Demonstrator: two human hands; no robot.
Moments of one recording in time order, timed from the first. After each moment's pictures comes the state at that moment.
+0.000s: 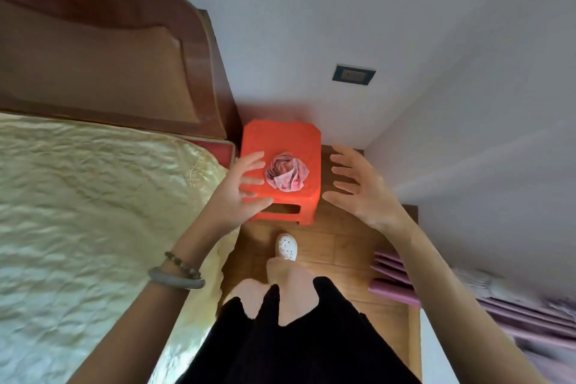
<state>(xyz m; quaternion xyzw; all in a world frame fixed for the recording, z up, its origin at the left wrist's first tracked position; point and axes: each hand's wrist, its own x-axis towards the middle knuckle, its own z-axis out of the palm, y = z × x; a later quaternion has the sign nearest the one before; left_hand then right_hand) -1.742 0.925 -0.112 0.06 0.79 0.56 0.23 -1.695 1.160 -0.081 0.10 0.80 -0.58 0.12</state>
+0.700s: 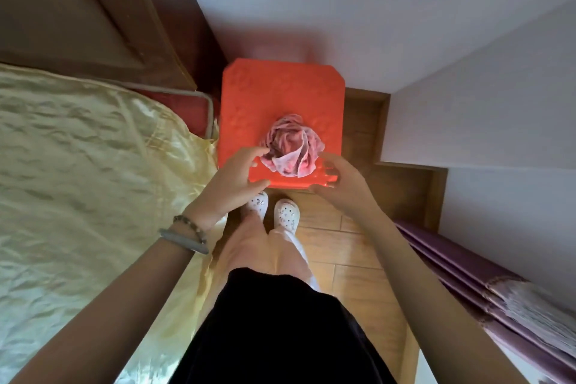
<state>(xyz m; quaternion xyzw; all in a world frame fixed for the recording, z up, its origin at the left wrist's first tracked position) -1.848 0.941 -0.369 0.12 0.85 0.37 0.34 -1.788 1.159 -0.358 0.24 0.80 -0.50 0.24</state>
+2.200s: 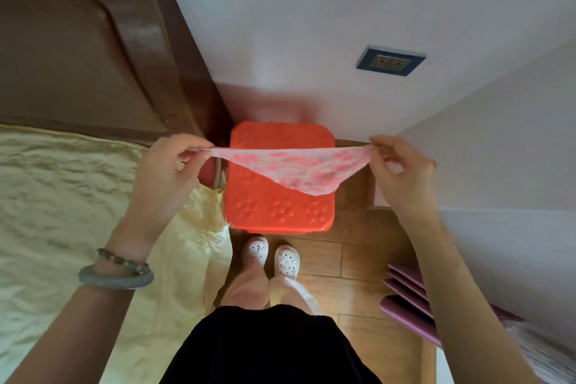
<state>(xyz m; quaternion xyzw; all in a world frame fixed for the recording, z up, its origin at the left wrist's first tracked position) -1.921 0.901 -0.227 0.10 0.91 0.41 0.02 -1.843 1.209 -0.233 0.15 0.90 -0.38 -0.13</state>
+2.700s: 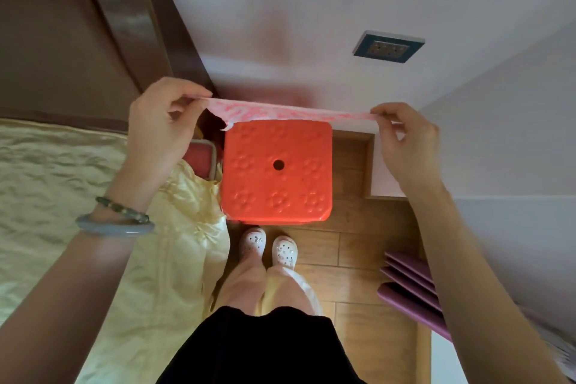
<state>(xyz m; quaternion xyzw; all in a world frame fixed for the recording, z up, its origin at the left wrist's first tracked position) -1.963 0.916 -0.227 0.12 0.88 0.47 -0.04 -1.869 1.217 -0.226 0.16 0.91 -0.36 -0.12</state>
